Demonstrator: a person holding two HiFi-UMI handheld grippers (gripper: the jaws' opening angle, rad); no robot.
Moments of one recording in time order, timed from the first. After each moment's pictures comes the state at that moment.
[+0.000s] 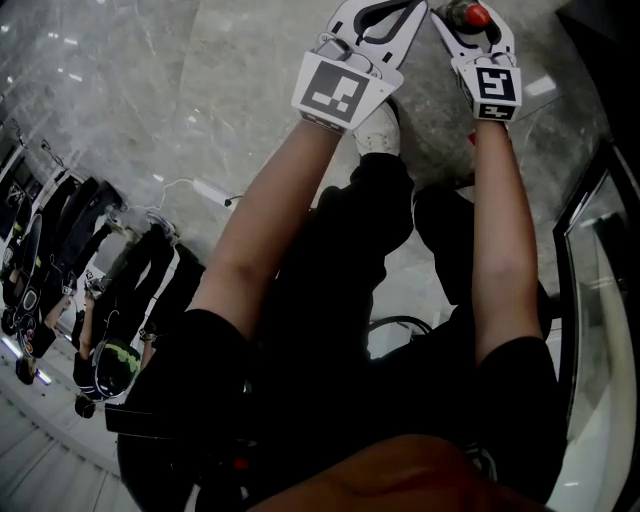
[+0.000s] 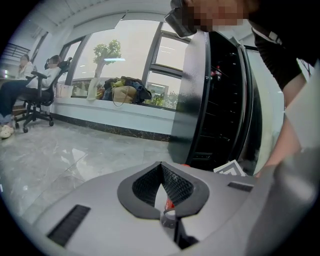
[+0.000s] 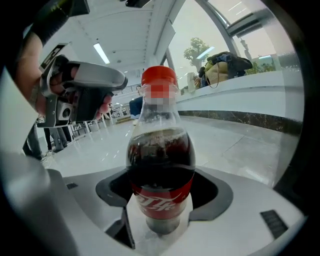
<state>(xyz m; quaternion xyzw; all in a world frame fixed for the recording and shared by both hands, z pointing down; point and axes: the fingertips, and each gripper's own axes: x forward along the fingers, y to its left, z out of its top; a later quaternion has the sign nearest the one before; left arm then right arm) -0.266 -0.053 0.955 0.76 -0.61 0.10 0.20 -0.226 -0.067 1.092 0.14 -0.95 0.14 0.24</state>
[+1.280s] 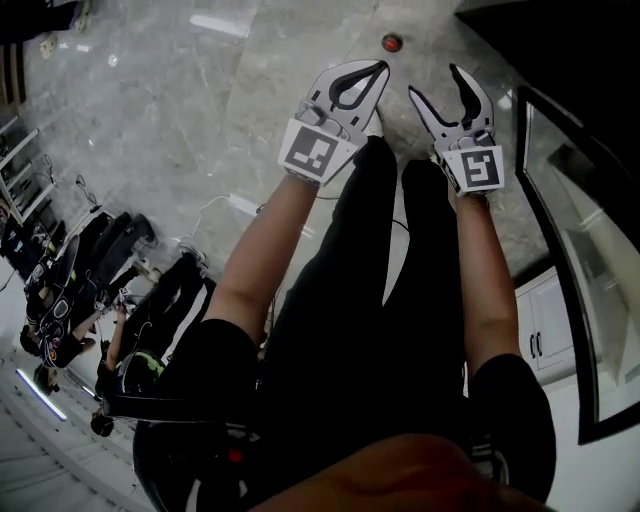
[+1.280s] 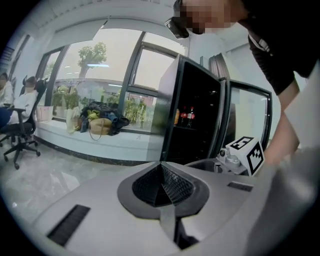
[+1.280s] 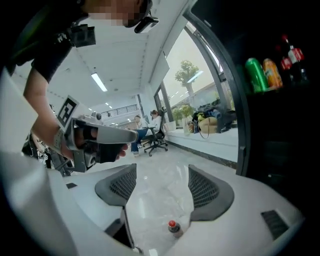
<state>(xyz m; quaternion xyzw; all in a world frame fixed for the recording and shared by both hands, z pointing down) -0.188 -0.040 0.576 0.81 -0.56 0.09 0.16 -0.125 -0.051 0.633 0.19 -0.96 0.15 0.15</state>
